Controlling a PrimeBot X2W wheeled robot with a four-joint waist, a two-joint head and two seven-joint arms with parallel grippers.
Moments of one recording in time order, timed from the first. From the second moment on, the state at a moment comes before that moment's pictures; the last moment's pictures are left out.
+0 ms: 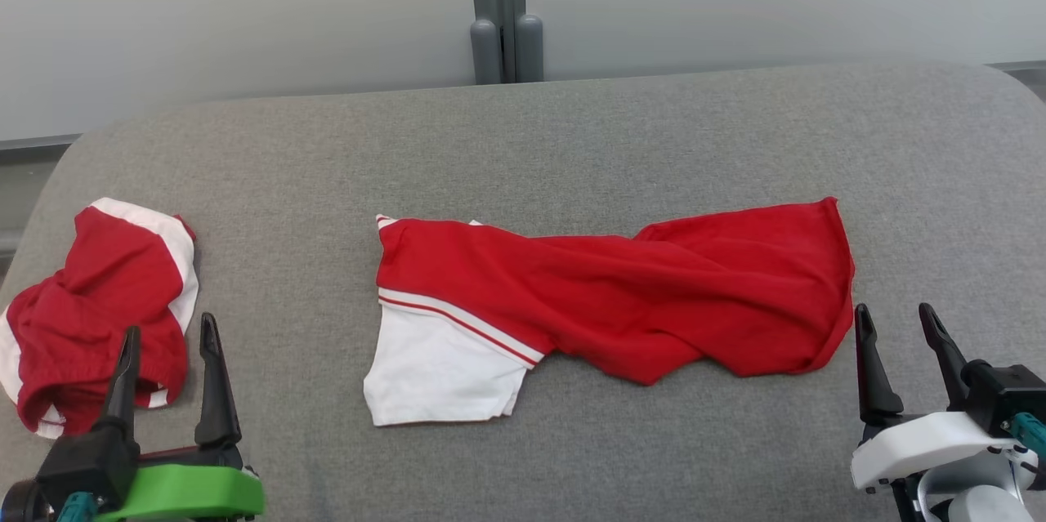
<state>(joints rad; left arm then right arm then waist) 0.01 0.07 0.13 0.10 -0.17 -0.11 -0.26 -0.02 -0.13 -0.08 0.24 0.17 0.13 -0.26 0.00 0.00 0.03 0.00</state>
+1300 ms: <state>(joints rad) -0.02 0.05 0.00 0.16 -0.19 -0.13 -0.26 -0.26 -0.19 0.00 0.71 0.29 0.13 -0.26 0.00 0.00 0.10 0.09</state>
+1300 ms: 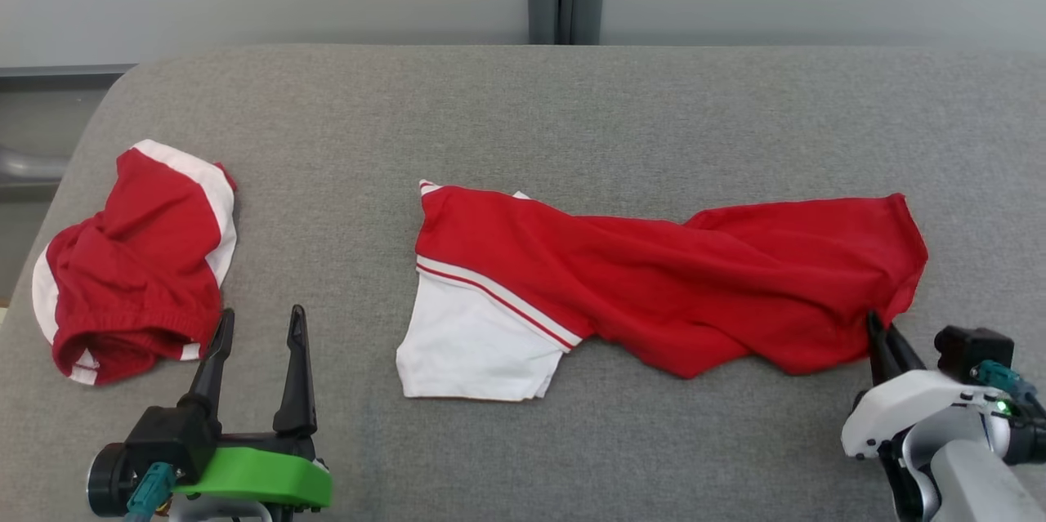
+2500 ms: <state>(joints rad) -0.04 0.05 -0.05 0.17 -0.22 -0.11 -0.26 -0.27 -0.35 0.02 0.19 0.22 0.13 -0.26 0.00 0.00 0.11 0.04</state>
